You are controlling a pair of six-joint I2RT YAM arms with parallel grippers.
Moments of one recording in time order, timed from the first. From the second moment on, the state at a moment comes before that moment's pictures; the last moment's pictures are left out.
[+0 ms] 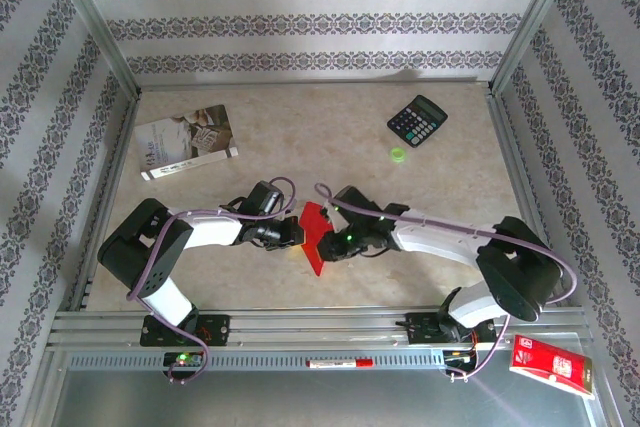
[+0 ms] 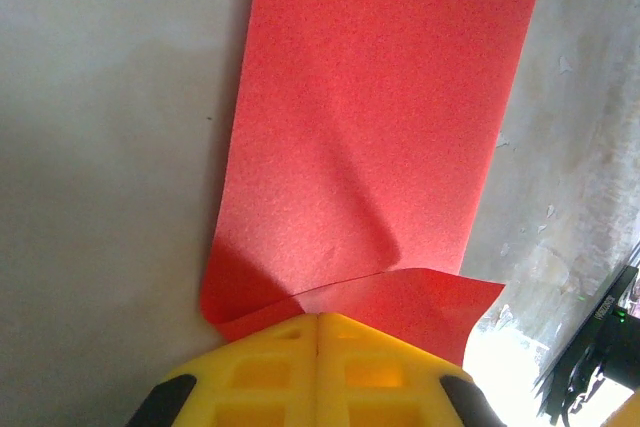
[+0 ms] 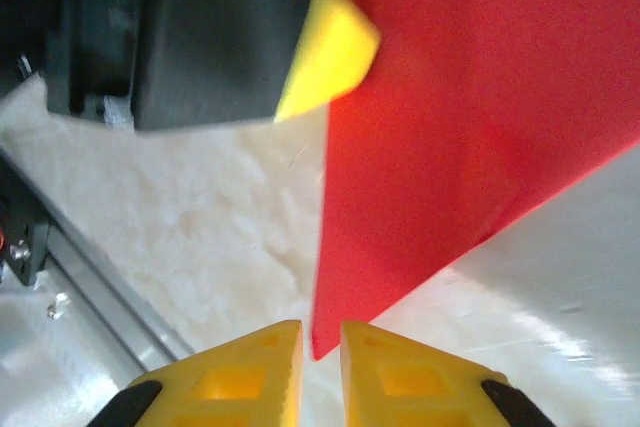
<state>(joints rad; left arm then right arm) -0.57 1.64 0.64 -0.01 0.52 -0.75 0.86 1.47 0.75 -0.34 -0.42 0.60</state>
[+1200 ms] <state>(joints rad) -0.67 1.42 0.57 -0.05 0.51 -0.88 0.93 1.62 0.59 0.06 -0.47 0.78</state>
